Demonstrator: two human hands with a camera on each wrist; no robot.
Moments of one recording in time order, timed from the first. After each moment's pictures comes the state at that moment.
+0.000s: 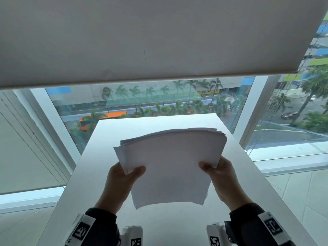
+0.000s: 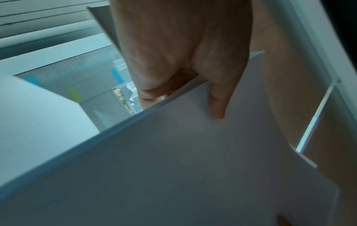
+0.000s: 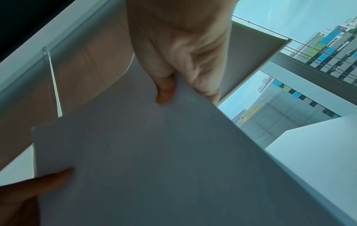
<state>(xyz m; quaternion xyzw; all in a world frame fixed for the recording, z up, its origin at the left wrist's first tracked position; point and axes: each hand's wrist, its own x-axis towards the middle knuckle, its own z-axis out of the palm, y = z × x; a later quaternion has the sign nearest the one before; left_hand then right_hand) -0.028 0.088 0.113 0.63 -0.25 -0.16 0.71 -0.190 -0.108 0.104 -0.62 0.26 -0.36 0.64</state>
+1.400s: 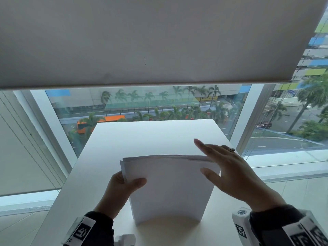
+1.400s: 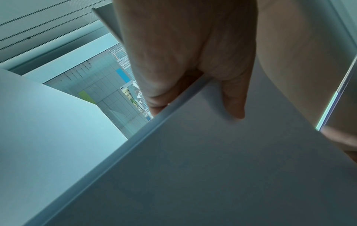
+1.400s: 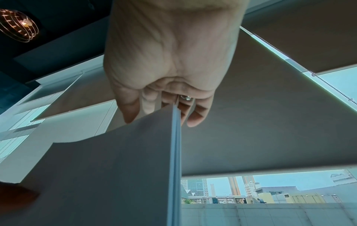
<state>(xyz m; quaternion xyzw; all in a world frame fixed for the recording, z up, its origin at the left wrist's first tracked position) -0.025 0.089 0.093 0.60 -0.25 -0.27 0.71 -0.229 -0.105 0.183 -0.97 0.11 -0.21 0.08</state>
